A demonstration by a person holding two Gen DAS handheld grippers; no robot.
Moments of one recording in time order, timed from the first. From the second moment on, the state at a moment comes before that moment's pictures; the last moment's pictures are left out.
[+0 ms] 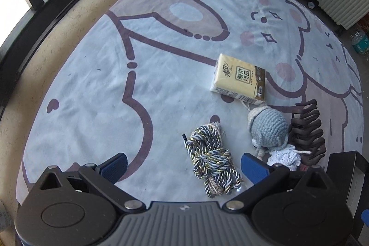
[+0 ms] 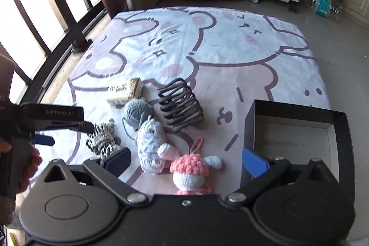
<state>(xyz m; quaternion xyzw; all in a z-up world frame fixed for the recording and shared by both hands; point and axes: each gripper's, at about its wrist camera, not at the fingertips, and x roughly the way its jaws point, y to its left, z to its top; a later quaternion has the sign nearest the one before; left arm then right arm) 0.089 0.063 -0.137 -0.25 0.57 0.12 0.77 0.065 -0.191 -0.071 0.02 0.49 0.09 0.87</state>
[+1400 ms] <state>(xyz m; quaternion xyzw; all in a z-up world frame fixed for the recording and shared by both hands) 0.112 0.040 -0.190 -0.31 0.63 0.11 0.71 0.084 -0.188 -0.148 0.09 0.63 0.03 0.77</state>
